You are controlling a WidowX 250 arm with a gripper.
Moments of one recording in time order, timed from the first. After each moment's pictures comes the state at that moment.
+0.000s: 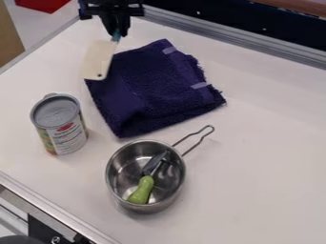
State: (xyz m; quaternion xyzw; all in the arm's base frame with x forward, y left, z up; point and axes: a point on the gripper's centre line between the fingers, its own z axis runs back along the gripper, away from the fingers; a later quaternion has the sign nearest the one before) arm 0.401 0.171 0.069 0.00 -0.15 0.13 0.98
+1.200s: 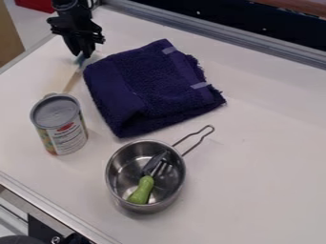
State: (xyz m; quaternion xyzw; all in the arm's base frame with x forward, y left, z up) arm 0.373 0.236 0.027 0.04 -0.13 0.11 0.98
